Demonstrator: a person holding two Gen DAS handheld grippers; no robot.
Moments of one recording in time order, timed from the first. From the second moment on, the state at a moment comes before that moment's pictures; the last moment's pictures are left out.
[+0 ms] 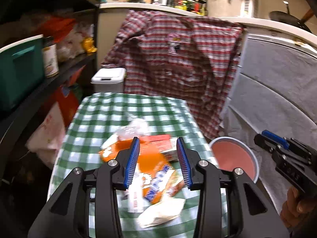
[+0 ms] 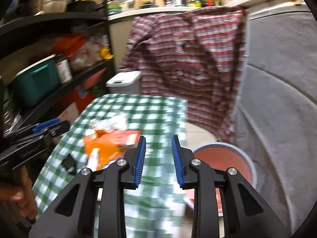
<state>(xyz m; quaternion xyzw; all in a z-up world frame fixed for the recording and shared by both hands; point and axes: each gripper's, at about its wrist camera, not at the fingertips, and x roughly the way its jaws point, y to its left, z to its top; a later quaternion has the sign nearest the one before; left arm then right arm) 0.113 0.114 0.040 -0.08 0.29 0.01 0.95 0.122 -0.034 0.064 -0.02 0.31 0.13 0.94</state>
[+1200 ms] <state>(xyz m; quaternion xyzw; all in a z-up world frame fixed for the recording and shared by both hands) 0.135 0.215 -0.100 -0.13 0.49 0.11 0.86 0.096 0.114 -0.071 -0.21 0.45 0.33 0.81</state>
